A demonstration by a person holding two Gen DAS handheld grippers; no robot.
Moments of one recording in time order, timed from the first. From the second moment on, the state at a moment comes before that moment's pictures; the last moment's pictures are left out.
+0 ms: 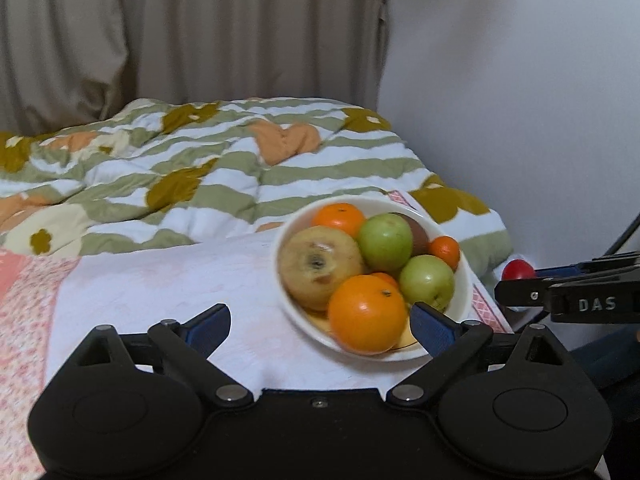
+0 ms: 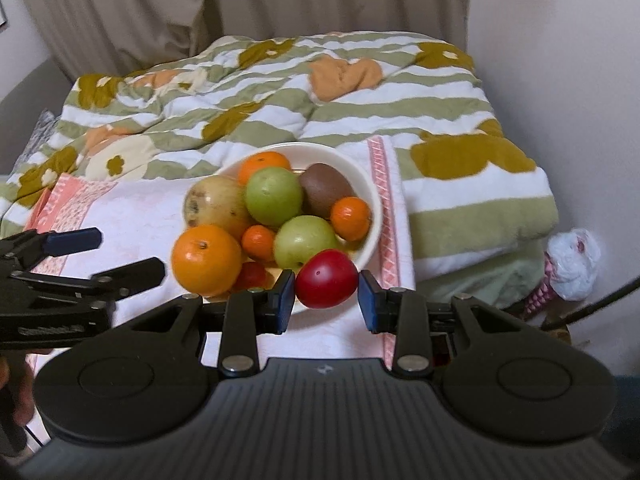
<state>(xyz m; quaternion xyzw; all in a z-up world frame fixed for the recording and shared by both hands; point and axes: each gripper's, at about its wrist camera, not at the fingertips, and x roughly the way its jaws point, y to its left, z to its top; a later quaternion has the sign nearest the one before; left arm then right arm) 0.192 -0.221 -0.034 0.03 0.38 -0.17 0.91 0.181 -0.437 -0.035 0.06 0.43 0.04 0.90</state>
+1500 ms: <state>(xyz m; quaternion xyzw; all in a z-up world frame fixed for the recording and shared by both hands) 0.075 -0.111 0.034 -0.02 0.30 -0.06 0.95 0.126 -0.352 -0.003 -0.01 0.37 0.08 0.93</state>
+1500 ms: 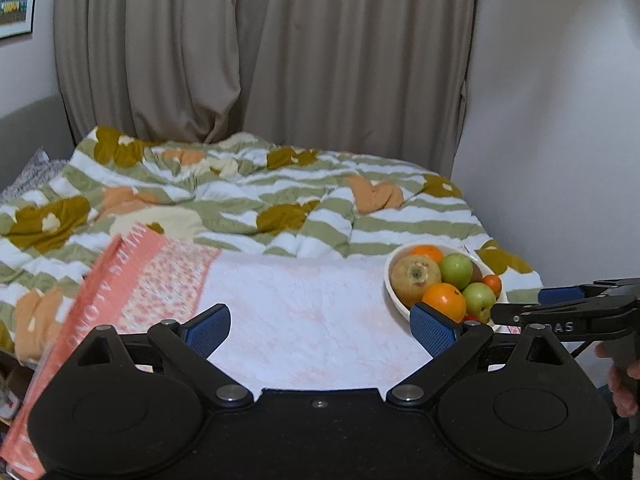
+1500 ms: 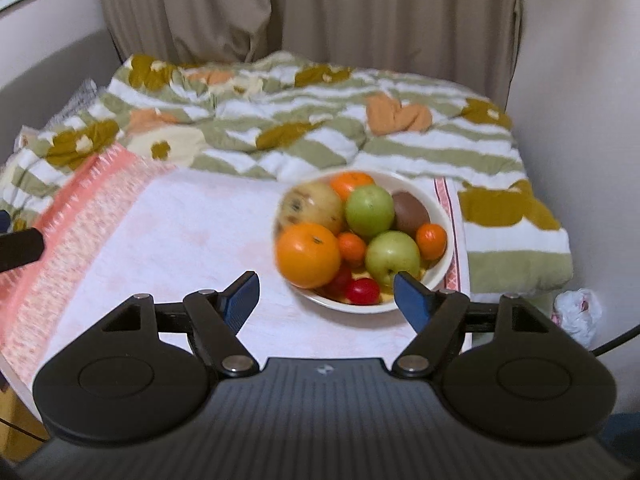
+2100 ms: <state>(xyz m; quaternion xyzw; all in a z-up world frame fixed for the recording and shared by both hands) 0.003 -0.050 0.071 0.01 0.28 -0.05 0.96 0.002 -0.279 0.069 0.00 0.31 0.02 0.95</state>
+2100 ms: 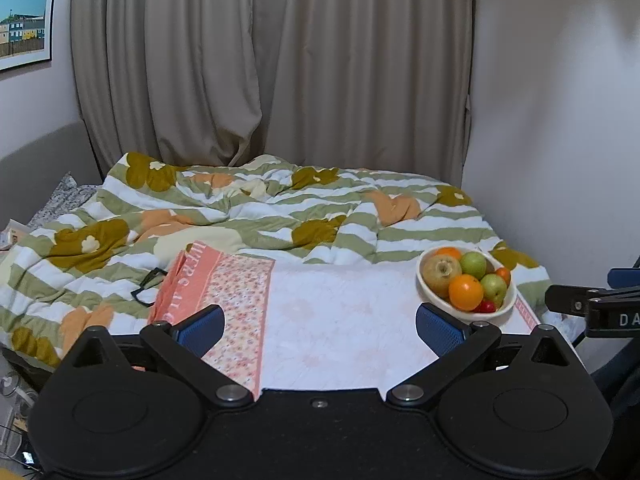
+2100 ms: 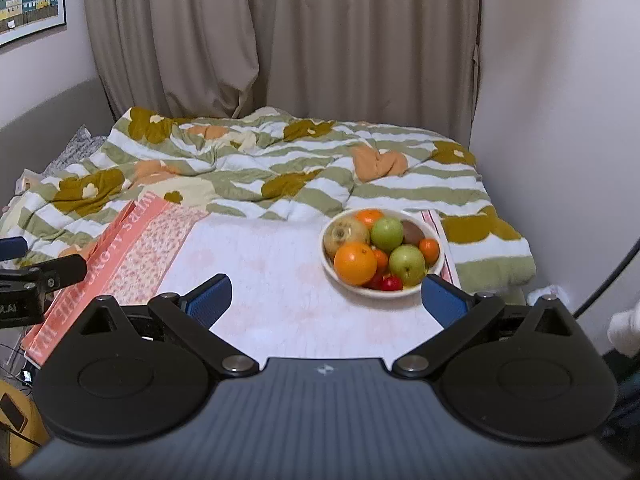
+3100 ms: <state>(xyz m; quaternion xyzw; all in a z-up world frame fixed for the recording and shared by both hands) -0.023 -0.055 0.068 0.04 0.28 -0.05 0.96 -0.027 -0.280 0.055 0.02 0.33 0.01 0.94</state>
